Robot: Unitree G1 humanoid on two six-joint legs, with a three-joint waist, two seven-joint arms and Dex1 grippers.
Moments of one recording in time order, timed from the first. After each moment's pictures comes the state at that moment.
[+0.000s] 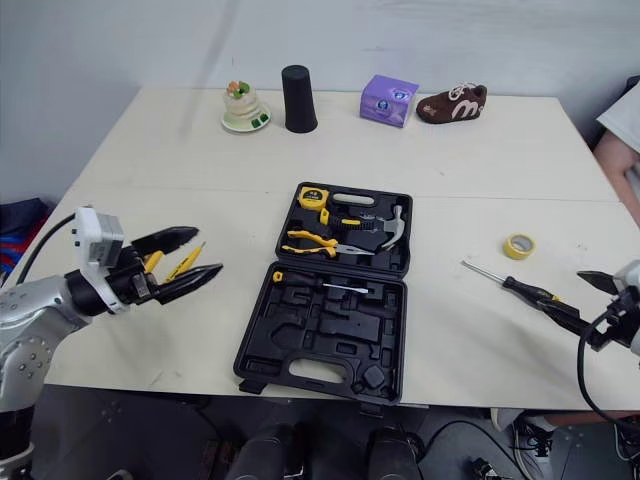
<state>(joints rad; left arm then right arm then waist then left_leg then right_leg) -0.17 0.78 0.32 -0.36 -0.82 0.65 -0.81 -0.02 -1.07 -0.43 0.38 0.46 0.09 1.10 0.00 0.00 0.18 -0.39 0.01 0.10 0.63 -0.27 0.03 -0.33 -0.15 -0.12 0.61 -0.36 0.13</state>
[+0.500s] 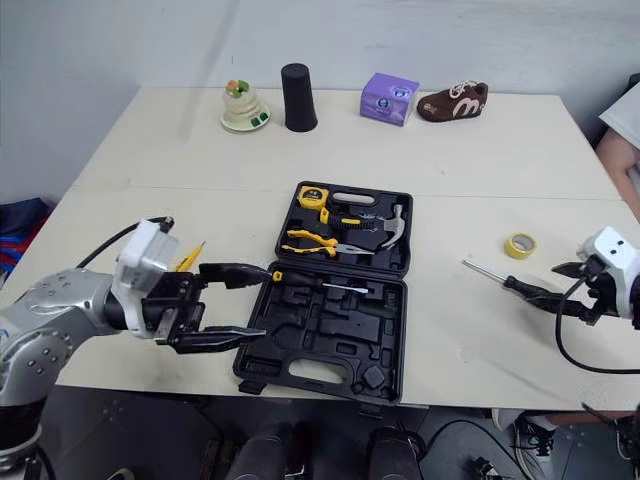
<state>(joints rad) -0.29 0.82 0.13 -0.52 -0.93 0.73 -1.00 -0.66 -1.08 -0.04 1.08 0.10 -0.06 1.36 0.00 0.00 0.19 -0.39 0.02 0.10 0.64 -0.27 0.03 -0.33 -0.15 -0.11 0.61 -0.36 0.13</state>
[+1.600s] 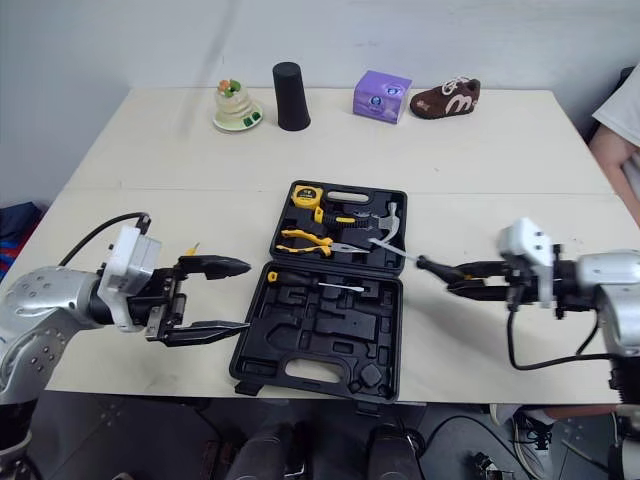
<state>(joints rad) -0.18 0.88 0.19 -0.38 -0.69 0.48 -1.11 -0.40 -0.97 -0.05 -0.06 0.45 0.47 1.38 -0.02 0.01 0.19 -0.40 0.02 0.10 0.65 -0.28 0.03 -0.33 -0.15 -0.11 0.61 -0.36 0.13</state>
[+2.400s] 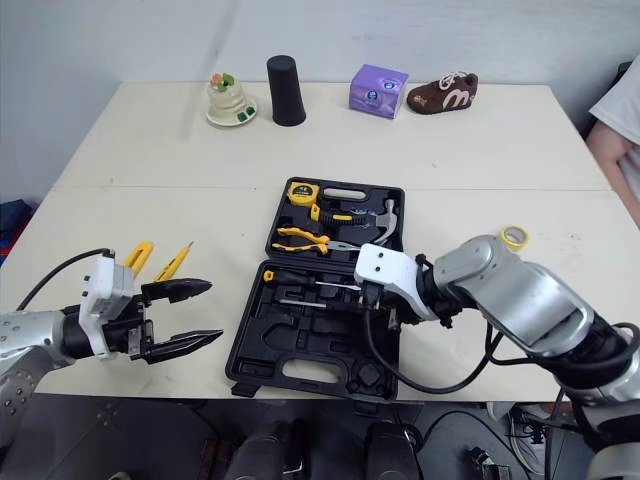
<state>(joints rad) 0.08 0.85 0.35 -0.45 -0.68 0.52 -1.00 -0.81 -0.92 0.46 -0.50 0.41 1.19 1.00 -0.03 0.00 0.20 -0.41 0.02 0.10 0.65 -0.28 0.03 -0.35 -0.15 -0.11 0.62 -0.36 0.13</state>
